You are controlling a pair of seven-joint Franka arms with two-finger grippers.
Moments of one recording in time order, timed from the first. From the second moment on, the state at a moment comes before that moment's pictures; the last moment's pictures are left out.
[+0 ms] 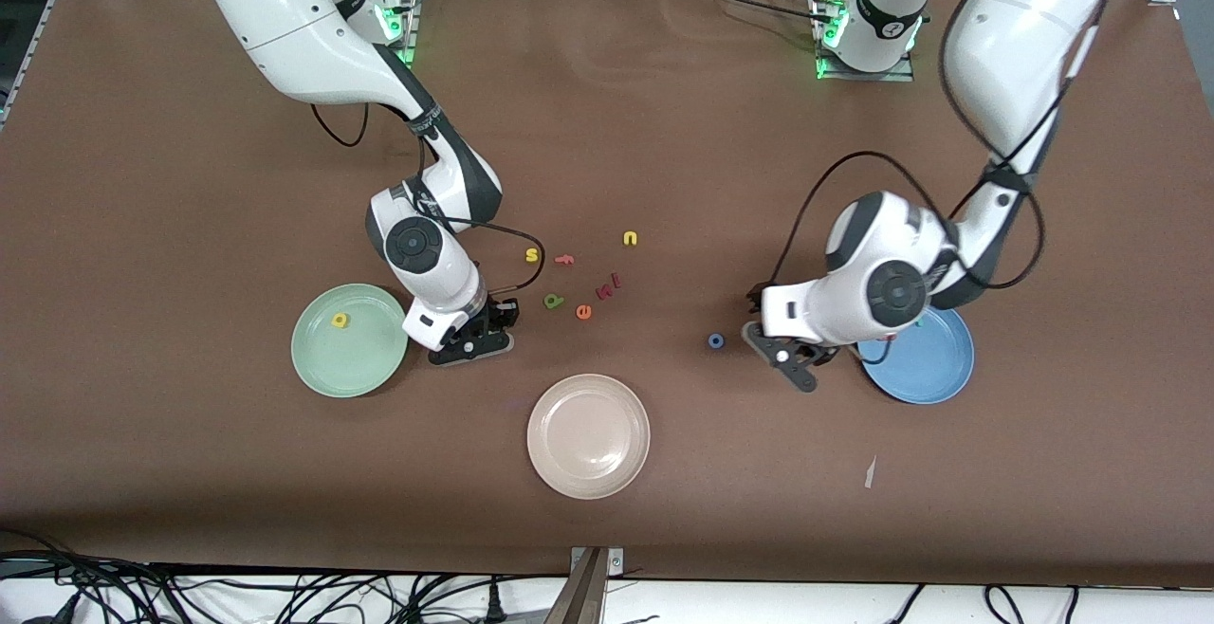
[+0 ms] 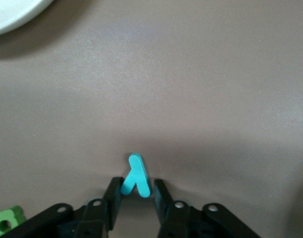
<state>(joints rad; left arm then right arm) -0.06 0.75 -0.36 -1.53 0.10 2.17 0.35 0.36 0.76 0.13 -1.66 -0.11 2.52 0.29</state>
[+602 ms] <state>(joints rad) -0.32 0.86 -0.19 -1.48 0.11 2.30 0.16 0.34 0.73 0.10 -1.66 -0.11 2.48 0.26</state>
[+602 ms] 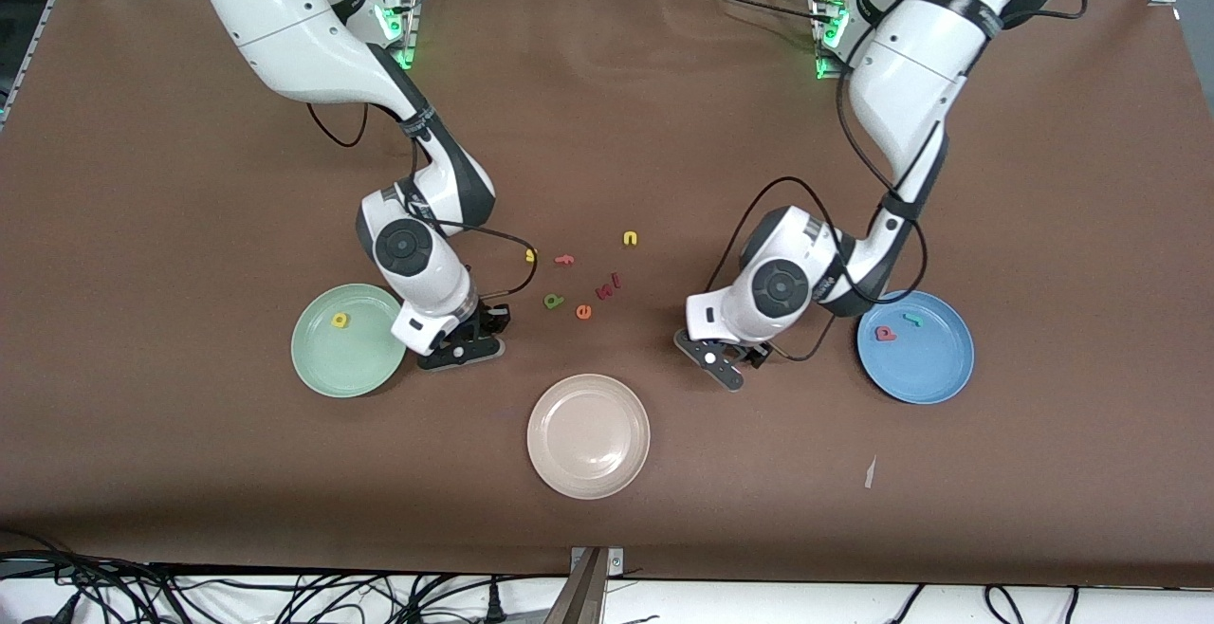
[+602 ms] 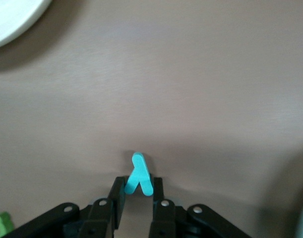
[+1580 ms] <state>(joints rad) -0.34 0.85 -0.16 -1.45 0.15 2.27 0.14 0.09 0.46 0.14 -1.86 -0.11 2.30 -0.04</state>
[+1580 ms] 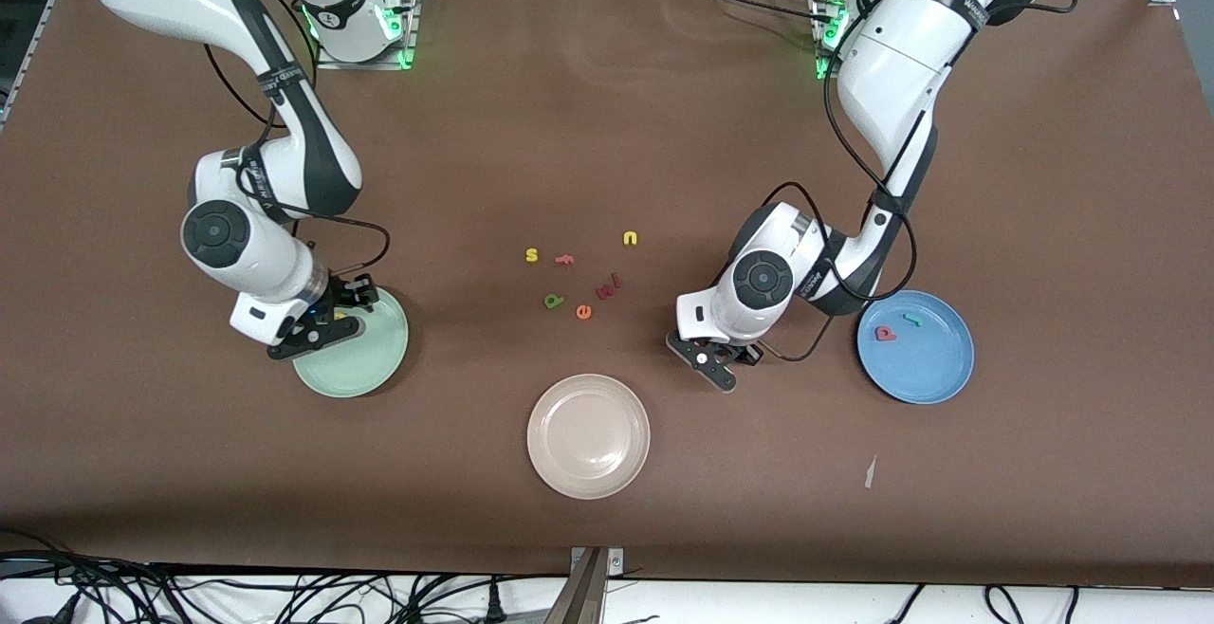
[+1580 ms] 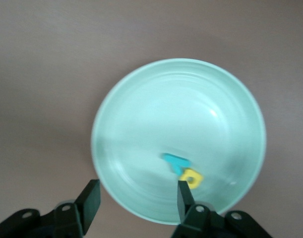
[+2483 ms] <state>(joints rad) 0.00 0.68 -0.16 -1.44 0.15 1.92 0.83 0.37 0.64 0.23 -1.72 -0.11 2.44 0.55</state>
